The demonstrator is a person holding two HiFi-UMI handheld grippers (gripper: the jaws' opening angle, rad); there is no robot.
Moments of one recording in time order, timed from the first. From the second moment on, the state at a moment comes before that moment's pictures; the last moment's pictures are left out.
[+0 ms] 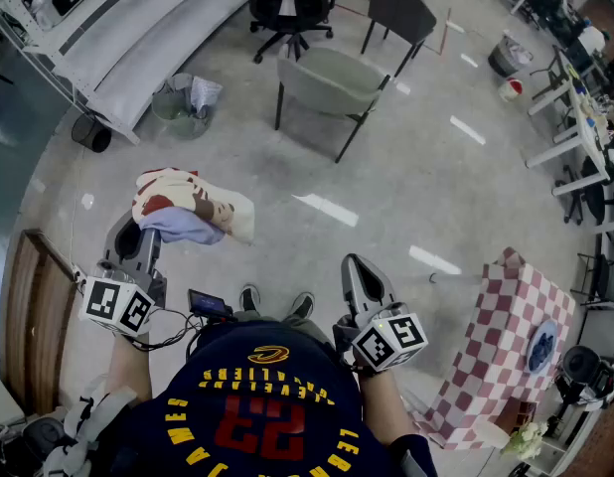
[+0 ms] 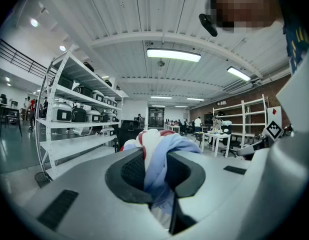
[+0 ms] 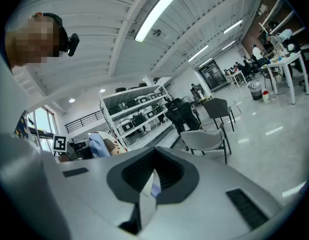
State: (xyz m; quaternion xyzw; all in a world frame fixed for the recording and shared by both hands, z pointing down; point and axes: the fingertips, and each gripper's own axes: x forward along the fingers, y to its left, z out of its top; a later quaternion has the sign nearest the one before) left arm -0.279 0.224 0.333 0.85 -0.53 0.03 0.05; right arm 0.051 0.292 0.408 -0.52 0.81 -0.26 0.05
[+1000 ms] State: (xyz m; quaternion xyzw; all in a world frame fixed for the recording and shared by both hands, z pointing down) left arm -0.219 0.235 0.334 0.82 -0.57 0.04 0.06; right arm 0.140 0.313 0.438 -0.51 0.82 -0.27 0.01
